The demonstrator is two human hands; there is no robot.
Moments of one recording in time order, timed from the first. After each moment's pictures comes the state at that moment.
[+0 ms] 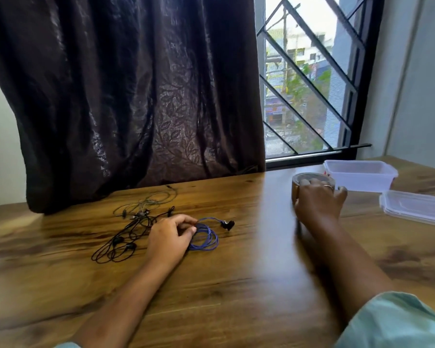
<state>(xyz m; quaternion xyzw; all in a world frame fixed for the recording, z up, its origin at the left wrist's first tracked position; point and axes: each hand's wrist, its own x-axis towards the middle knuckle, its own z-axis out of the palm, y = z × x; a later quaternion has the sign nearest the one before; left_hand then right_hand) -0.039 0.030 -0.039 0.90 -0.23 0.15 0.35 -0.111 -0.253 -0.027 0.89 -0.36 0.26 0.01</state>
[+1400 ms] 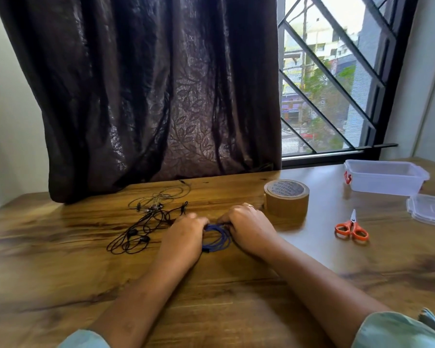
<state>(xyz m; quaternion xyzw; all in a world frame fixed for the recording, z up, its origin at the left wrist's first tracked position) -0.038 0.024 -0.045 0.93 -0.29 0.18 0.14 -0.082 -0.127 -0.036 0.98 0.05 0.17 -0.12</state>
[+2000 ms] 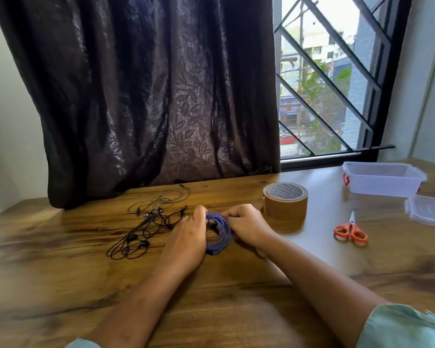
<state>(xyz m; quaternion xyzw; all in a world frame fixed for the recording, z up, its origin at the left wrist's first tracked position) -0.044 0.024 -0.039 0.91 -0.32 0.18 0.21 -0.073 -0.124 -0.034 0.83 -0.08 0.12 -0.54</state>
